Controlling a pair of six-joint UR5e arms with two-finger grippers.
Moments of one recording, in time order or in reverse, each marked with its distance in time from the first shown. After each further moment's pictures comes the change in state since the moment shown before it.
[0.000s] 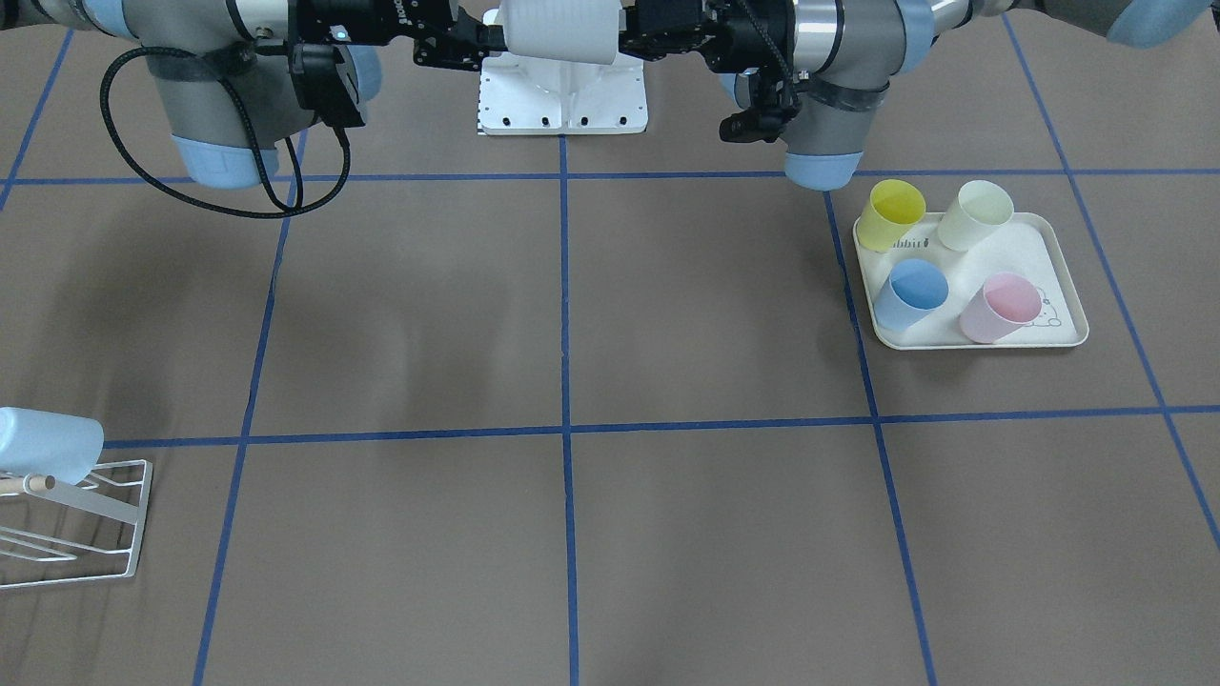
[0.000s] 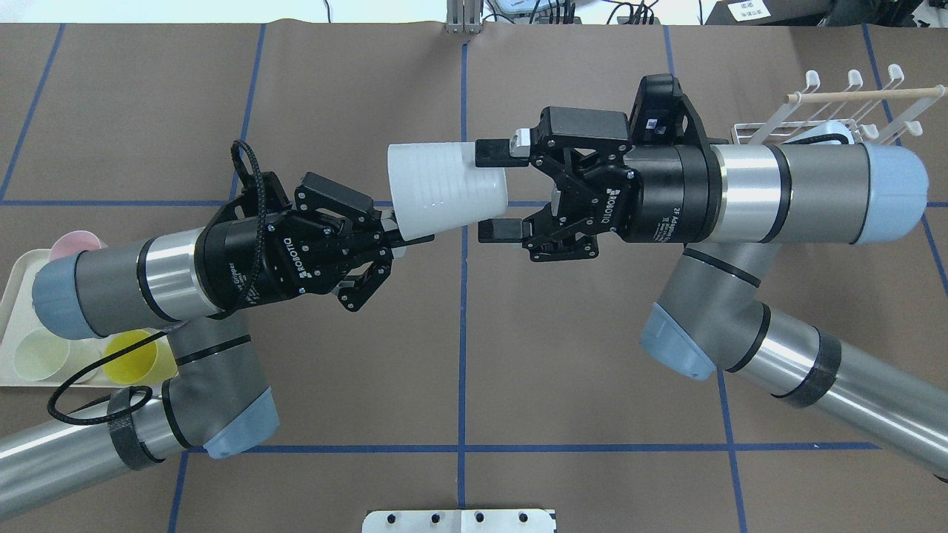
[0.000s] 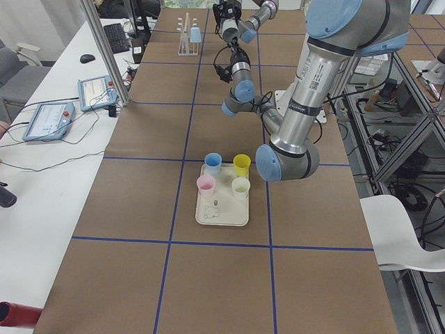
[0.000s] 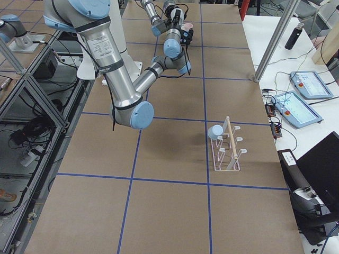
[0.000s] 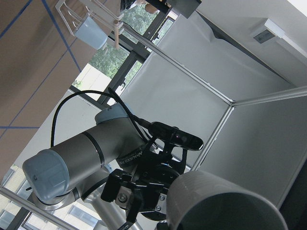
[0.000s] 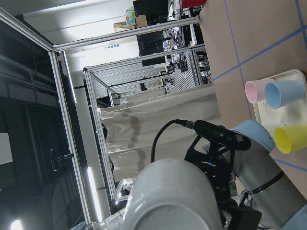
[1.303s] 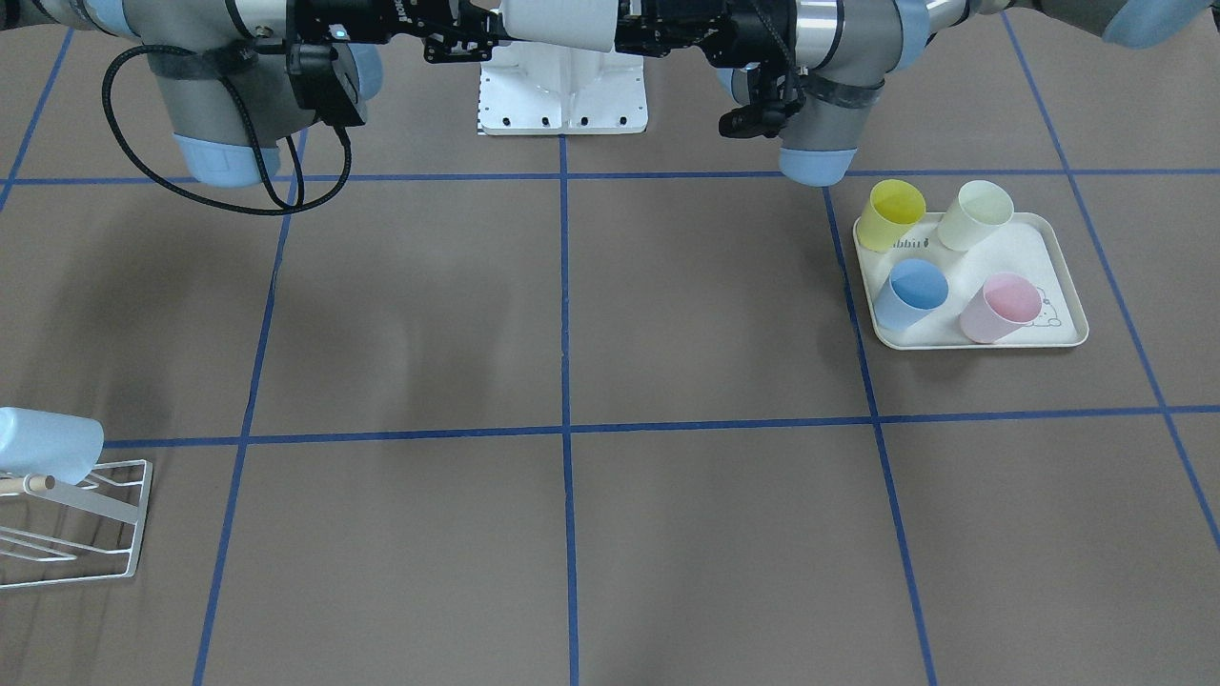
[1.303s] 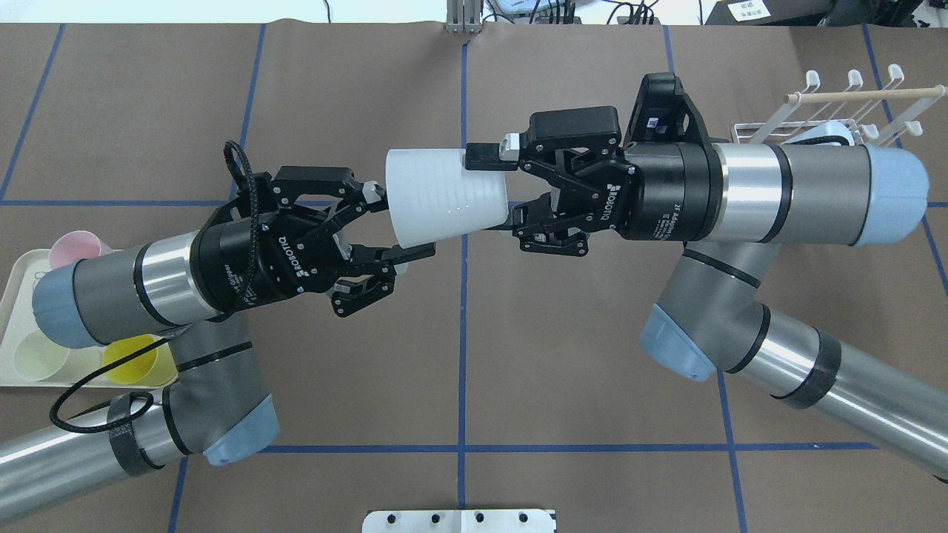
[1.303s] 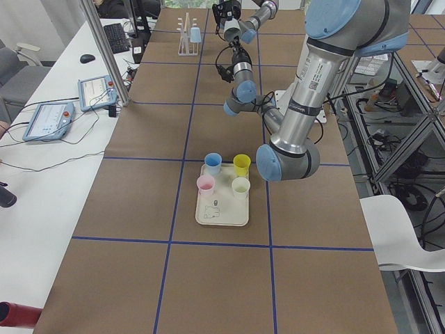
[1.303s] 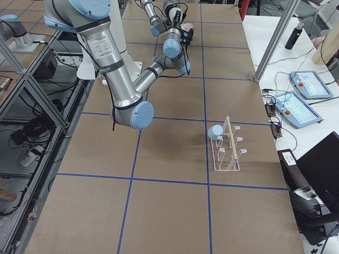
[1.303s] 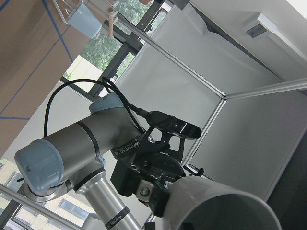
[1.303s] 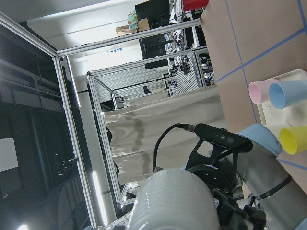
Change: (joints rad) left arm 0.005 0.005 -0.010 -0.011 0.071 0.014; right arm 0.000 -0.002 0.004 0.001 -0.018 0.020
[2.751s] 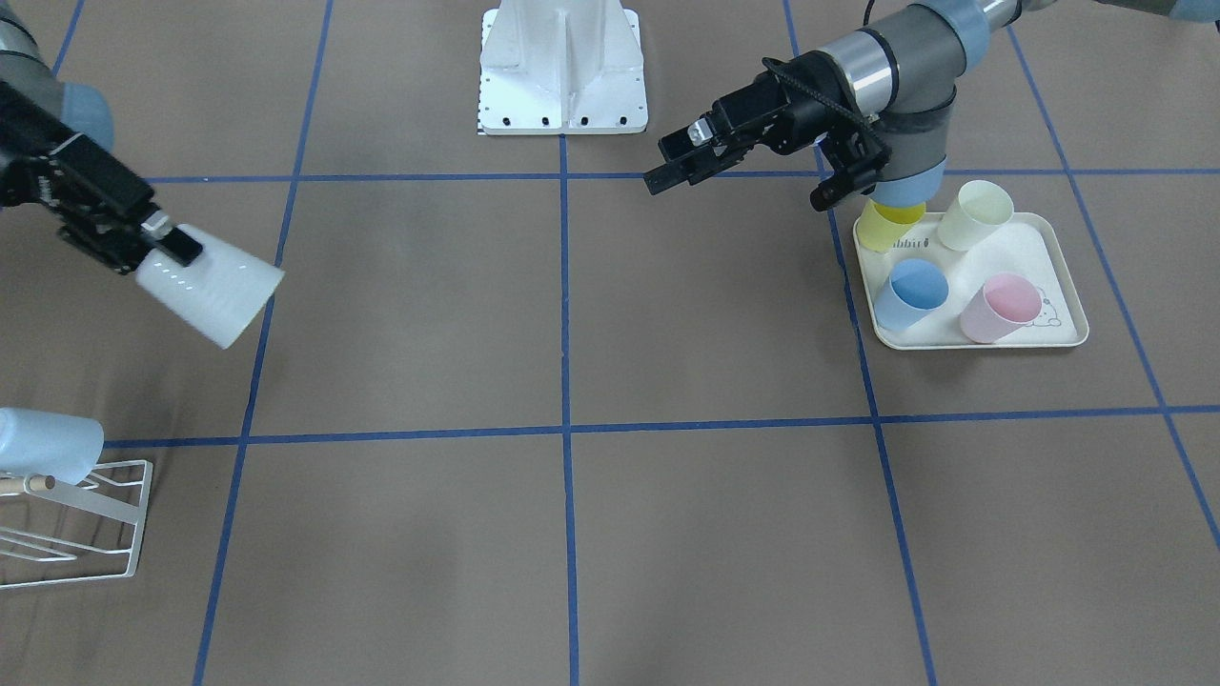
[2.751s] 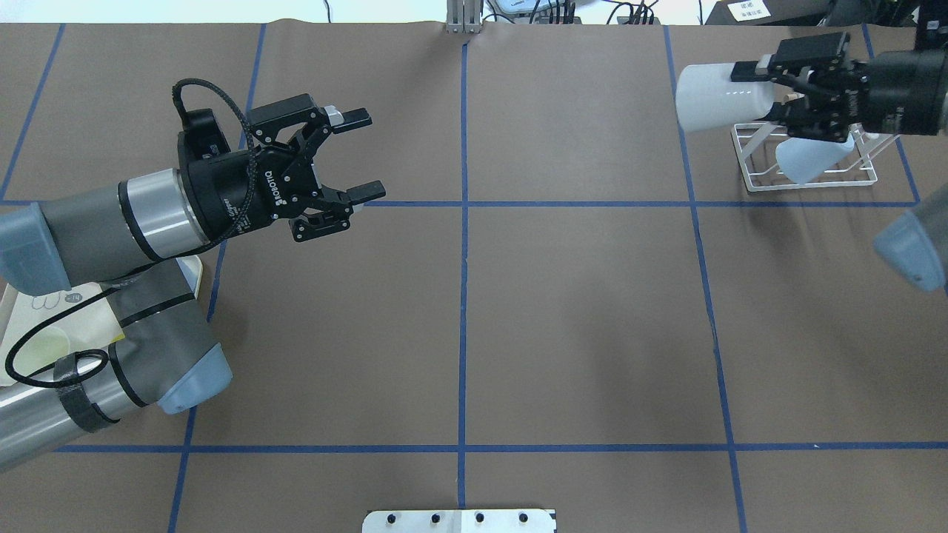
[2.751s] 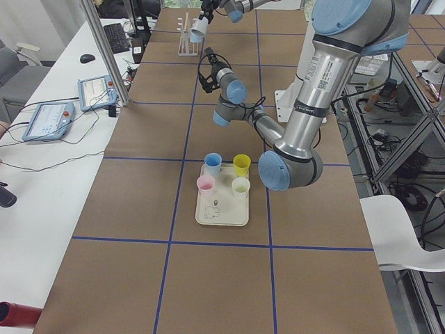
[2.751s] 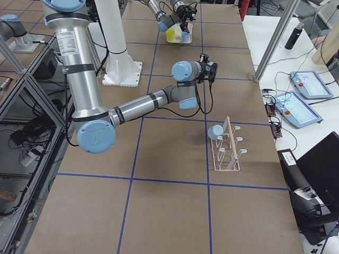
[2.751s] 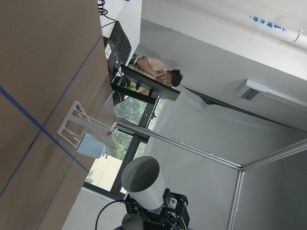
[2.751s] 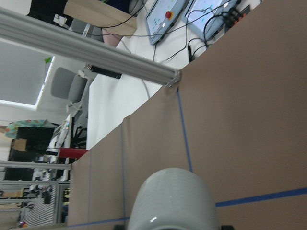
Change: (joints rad) left arm -0.126 0.071 0.004 0.300 -0.015 0.209; right arm 0.483 -0.354 0.003 -0.429 0.234 -0.526
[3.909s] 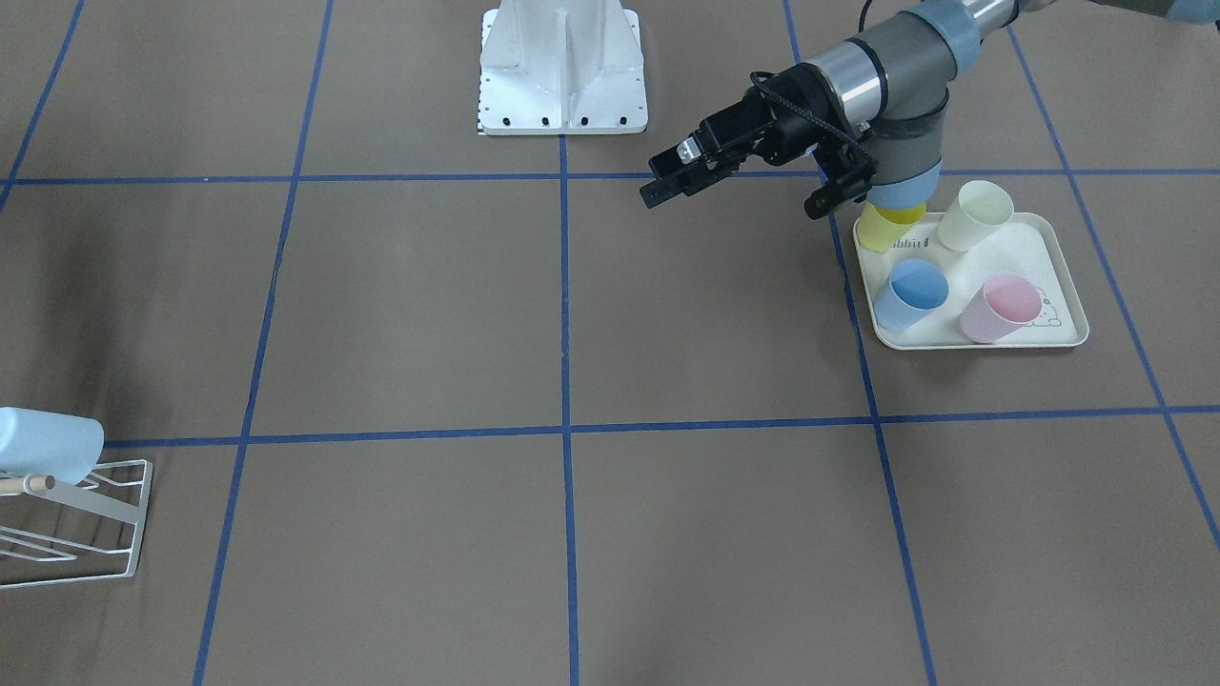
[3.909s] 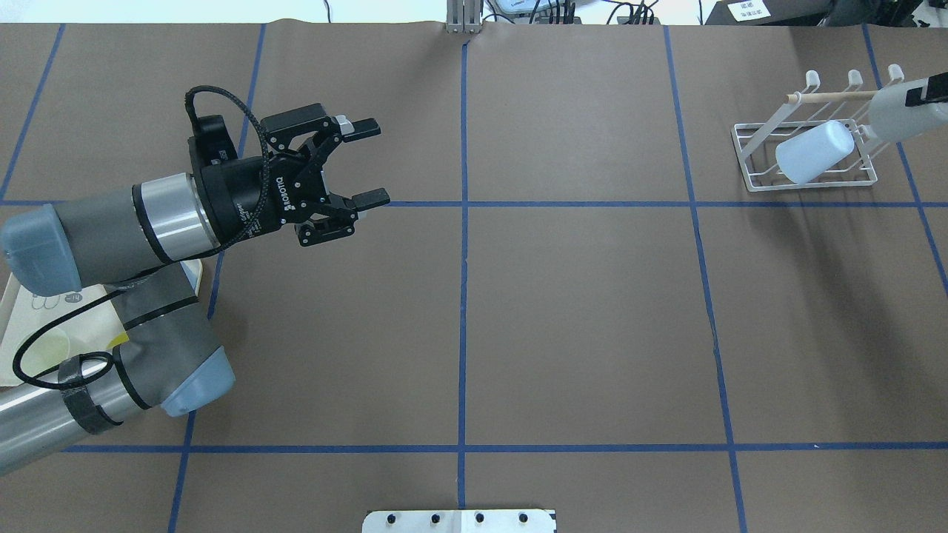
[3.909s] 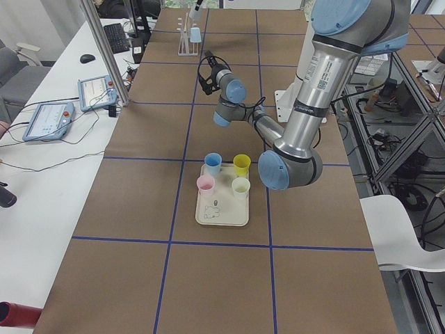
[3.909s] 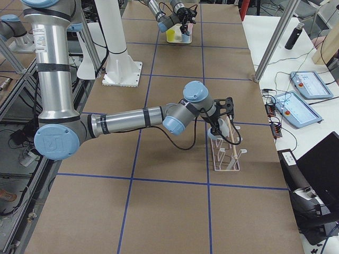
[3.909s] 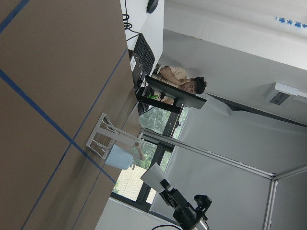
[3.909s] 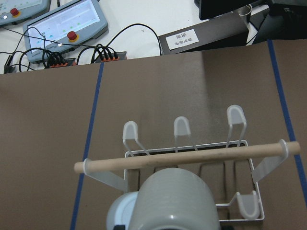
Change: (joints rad) left arm 0.008 -0.002 0.009 0.028 -0.004 0.008; right arm 0.213 -0.118 -0.055 -0.604 -0.015 -1.007
